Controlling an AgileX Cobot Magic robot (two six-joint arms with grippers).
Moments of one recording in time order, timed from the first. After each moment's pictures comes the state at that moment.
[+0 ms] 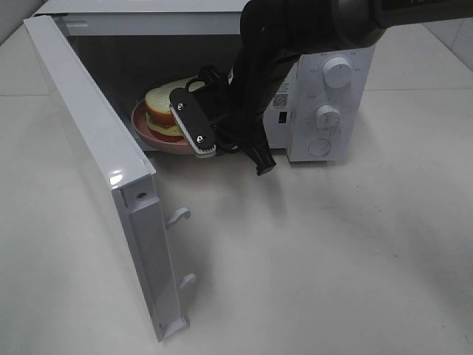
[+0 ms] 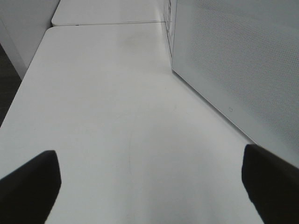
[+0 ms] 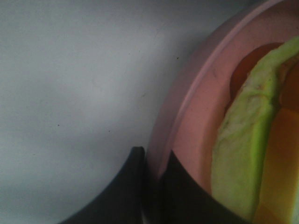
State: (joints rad) left arm 0.00 0.00 -0.50 -0.07 1.04 0.06; right arm 0.62 2.12 -1.58 0.04 0.60 -1.54
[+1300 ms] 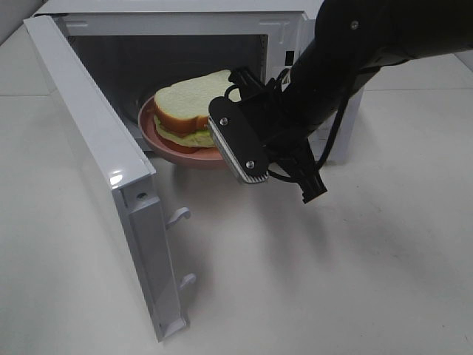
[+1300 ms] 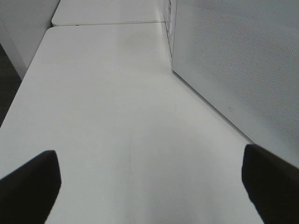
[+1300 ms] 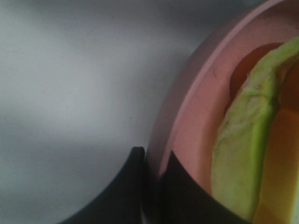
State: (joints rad) left arm 0.00 0.00 -0.50 -0.07 1.04 0.06; right arm 0.62 1.78 -1.15 0.16 0.45 -1.66
